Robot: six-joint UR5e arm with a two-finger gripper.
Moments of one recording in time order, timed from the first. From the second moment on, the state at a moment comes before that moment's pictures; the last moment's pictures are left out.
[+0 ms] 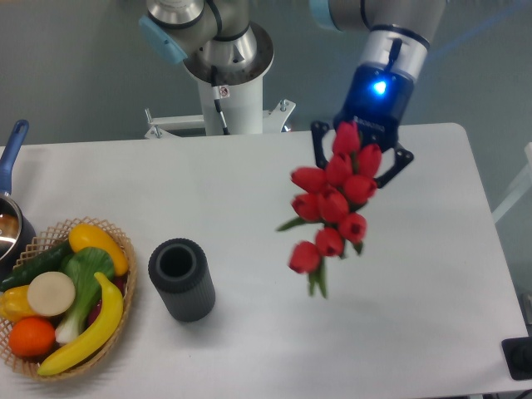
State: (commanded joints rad) arm 2.80 -1.70 -1.74 -0.76 0.91 1.00
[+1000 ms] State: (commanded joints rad) arm 2.64 -1.92 -1.75 -0.76 1.55 1.11
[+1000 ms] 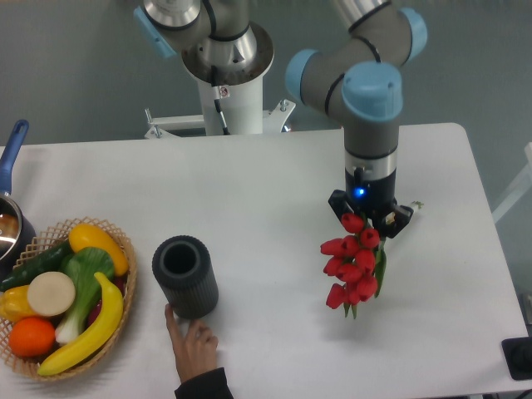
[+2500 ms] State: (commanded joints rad) arm 2.58 -1.98 -1.75 -0.75 1.63 1.11
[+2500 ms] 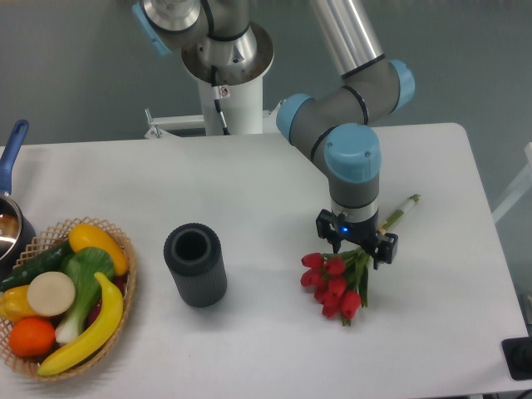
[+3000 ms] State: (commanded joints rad) arm 2.68 -1.84 -1.69 -0.90 1.62 1.34
